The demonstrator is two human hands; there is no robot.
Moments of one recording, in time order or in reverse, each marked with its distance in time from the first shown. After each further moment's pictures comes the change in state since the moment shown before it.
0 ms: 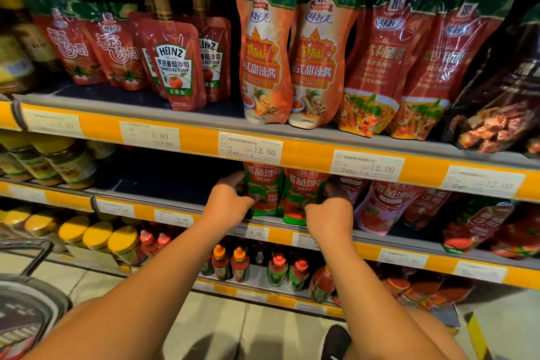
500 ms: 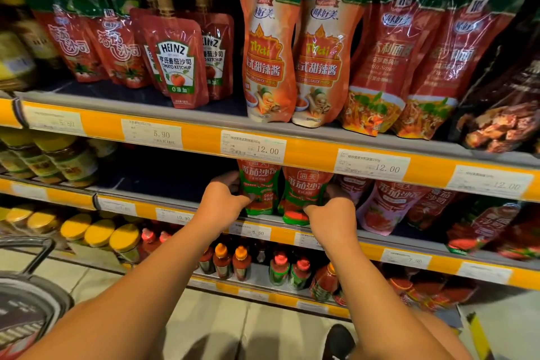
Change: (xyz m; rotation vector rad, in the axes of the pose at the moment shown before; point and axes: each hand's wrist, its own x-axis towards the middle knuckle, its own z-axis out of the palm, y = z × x) left_hand -0.006 0.000 -0.012 -0.070 0.015 -0.007; right_hand -0.003 0.002 -0.003 0.037 -0.052 0.005
